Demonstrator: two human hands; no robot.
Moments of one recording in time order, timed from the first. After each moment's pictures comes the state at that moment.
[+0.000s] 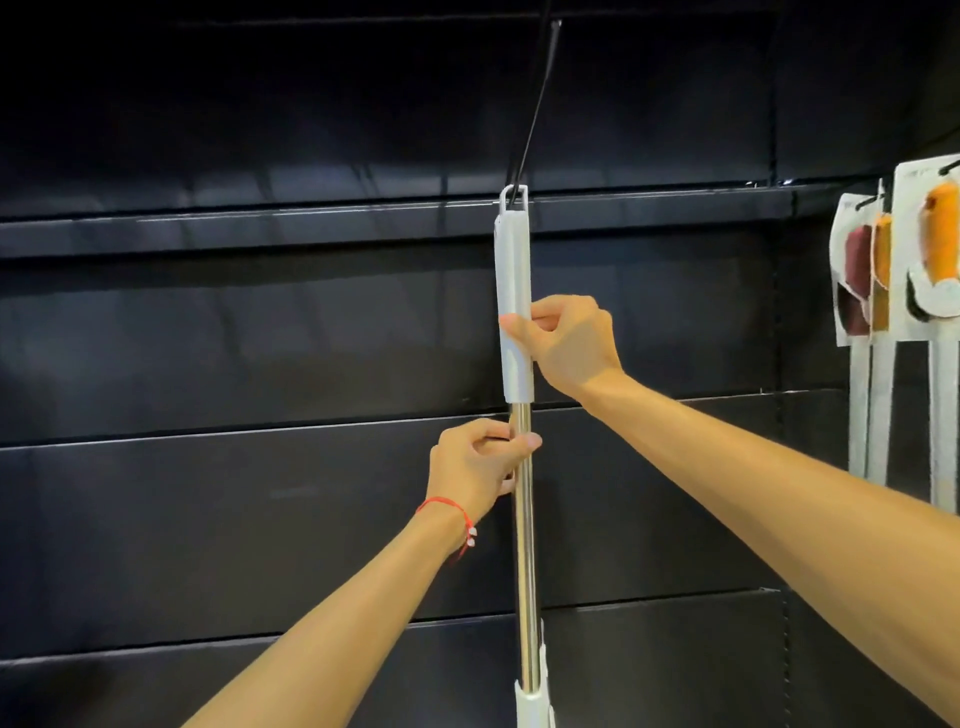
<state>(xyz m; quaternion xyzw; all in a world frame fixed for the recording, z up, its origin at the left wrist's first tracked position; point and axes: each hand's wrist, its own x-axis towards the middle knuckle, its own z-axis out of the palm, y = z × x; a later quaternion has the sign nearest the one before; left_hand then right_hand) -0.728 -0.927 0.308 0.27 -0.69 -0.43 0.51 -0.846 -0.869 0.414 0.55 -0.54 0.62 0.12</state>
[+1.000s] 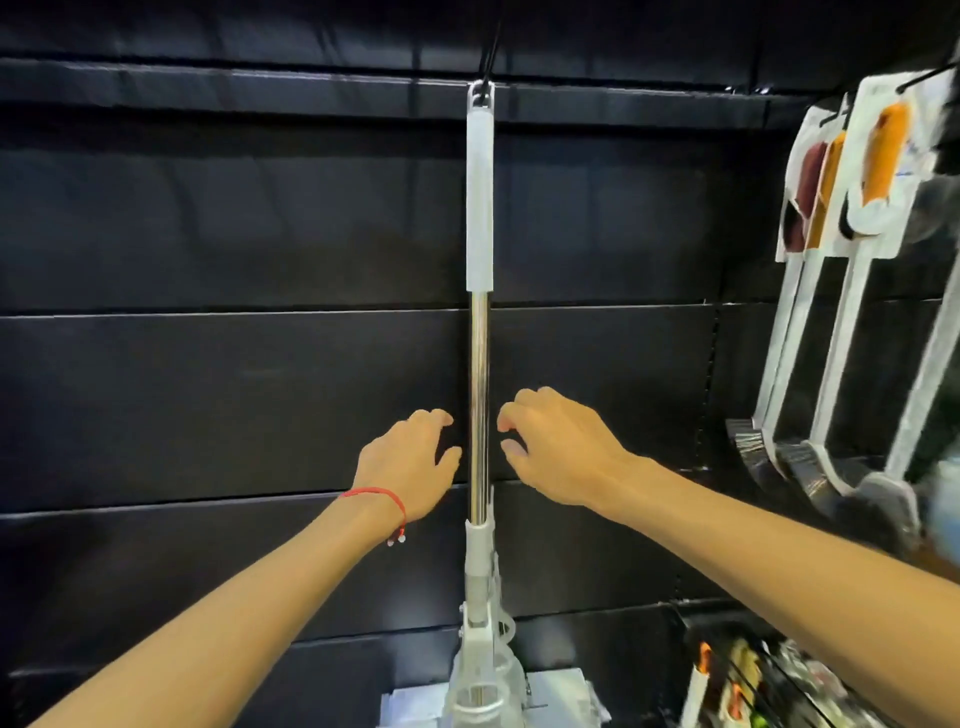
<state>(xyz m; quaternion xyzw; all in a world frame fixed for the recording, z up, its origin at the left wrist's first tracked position) -0.672 -0.886 0.214 0.40 -0.86 -0.01 0.30 -0.833 -0.774 0.252 0.68 -0.67 0.19 0.22</state>
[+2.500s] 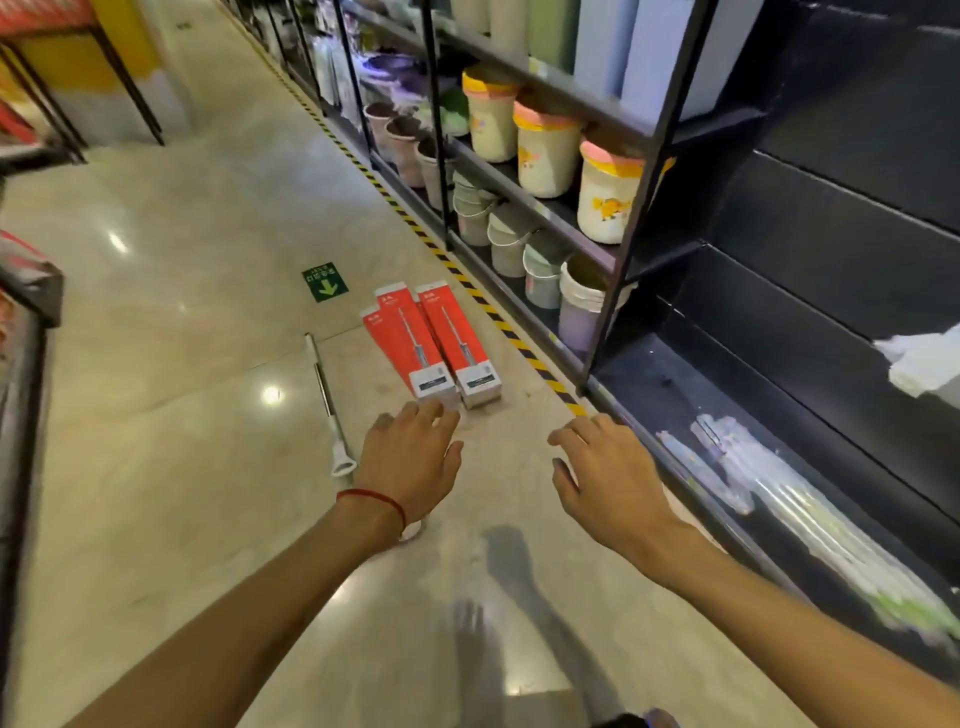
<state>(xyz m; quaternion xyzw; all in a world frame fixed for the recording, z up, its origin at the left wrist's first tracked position) -0.080 -0.074 -0.088 0.83 -0.56 0.00 -0.02 -0.282 -0.207 -0.110 0.95 -0.29 0.12 -0.01</state>
